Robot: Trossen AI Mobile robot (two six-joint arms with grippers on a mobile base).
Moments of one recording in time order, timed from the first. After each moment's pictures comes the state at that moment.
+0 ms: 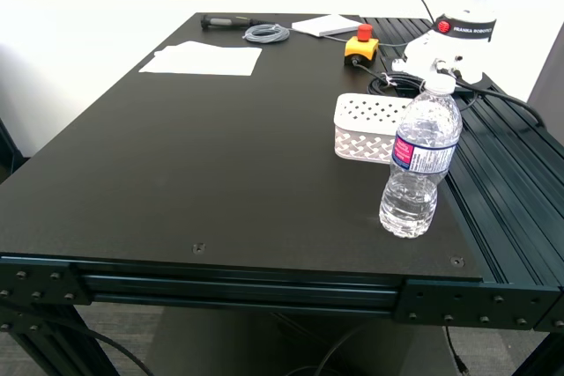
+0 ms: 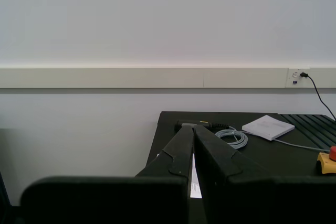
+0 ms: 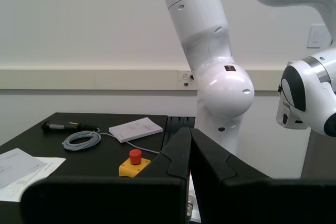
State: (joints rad) arm 0 0.00 1.05 0.52 0.62 0.00 0.00; arm 1 0.00 1.05 0.52 0.62 0.00 0.00
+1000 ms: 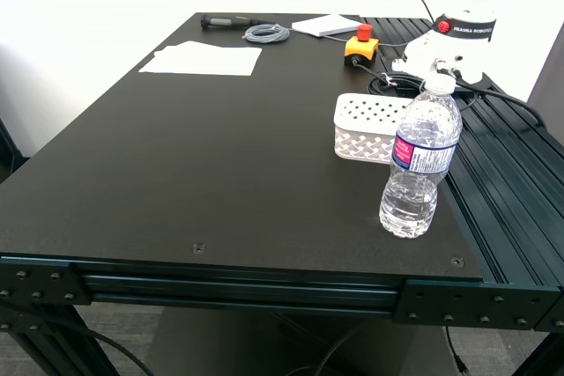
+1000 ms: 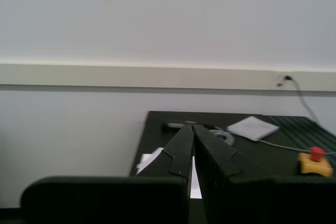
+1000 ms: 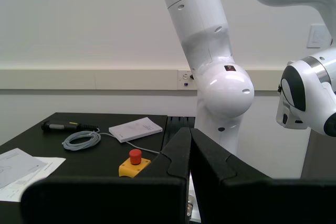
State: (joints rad) arm 0 0.00 1.05 0.52 0.62 0.00 0.00; arm 1 0.00 1.05 0.52 0.62 0.06 -0.04
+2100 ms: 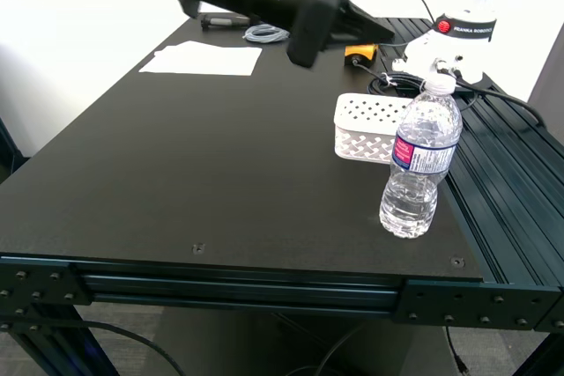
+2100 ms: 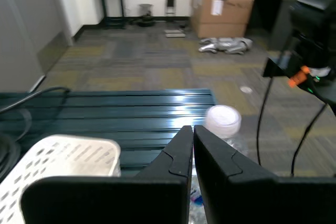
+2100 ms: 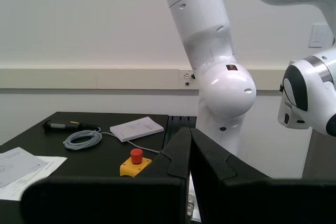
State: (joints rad) arm 0 0.00 1.05 0.52 0.62 0.00 0.00; arm 1 -0.71 1.90 1.02 0.42 0.92 0.40
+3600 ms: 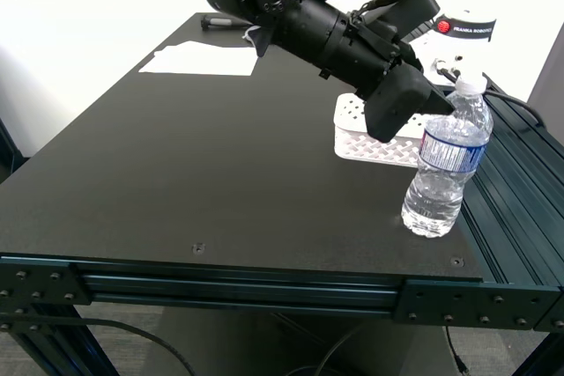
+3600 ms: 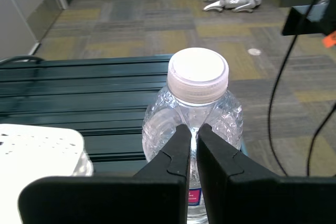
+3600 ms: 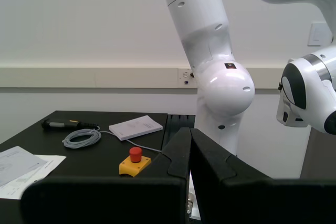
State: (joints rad) arm 0 0.00 1.05 0.52 0.61 0.00 0.00; arm 1 -0.90 2.08 1.15 0.36 0.65 0.42
